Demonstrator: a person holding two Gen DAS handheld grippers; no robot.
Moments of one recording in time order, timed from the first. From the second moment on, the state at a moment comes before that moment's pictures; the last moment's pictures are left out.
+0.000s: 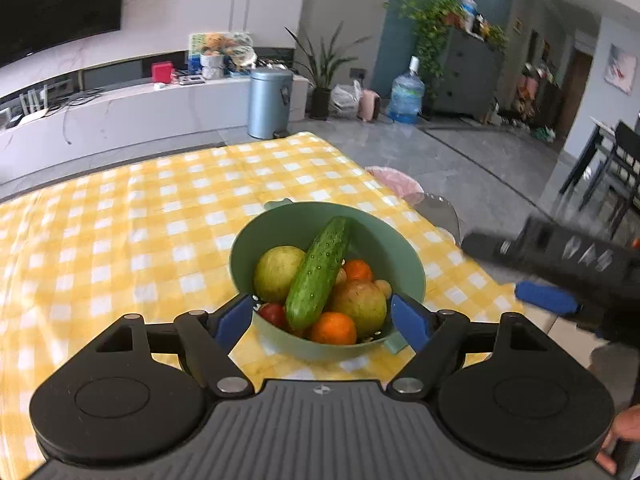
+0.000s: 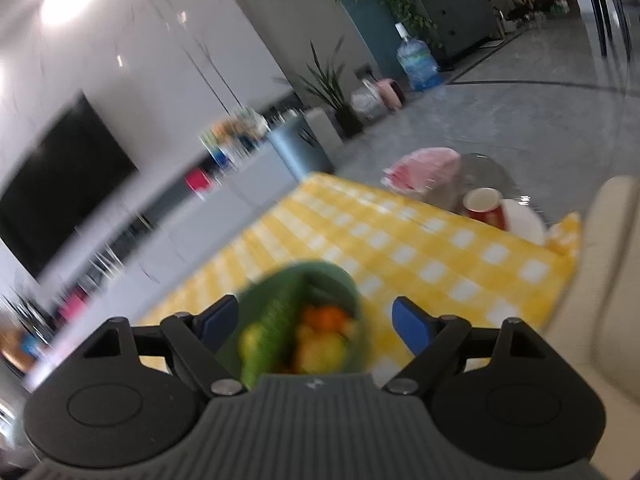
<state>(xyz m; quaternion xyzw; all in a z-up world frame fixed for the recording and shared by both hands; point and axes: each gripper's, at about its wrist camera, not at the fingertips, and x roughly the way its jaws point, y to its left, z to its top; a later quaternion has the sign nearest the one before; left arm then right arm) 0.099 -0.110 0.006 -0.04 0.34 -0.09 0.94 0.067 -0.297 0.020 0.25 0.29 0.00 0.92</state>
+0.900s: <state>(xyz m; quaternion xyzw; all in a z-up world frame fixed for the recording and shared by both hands) 0.068 -0.082 0.010 -0.09 0.38 -0.02 0.92 0.036 -0.203 0.033 -0.01 0.41 0.07 0.91</state>
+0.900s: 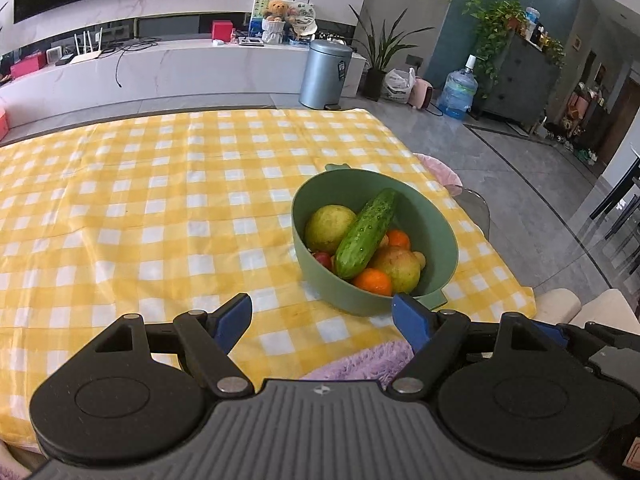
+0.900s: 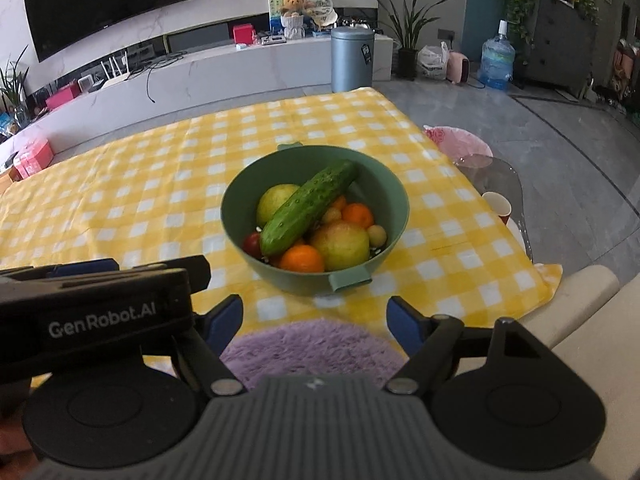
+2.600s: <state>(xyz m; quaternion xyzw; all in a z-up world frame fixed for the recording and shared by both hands) 0.063 -0.075 0.002 -0.11 0.40 -0.01 0.91 0.037 -0.196 0.018 0.00 0.43 0.08 0.90</state>
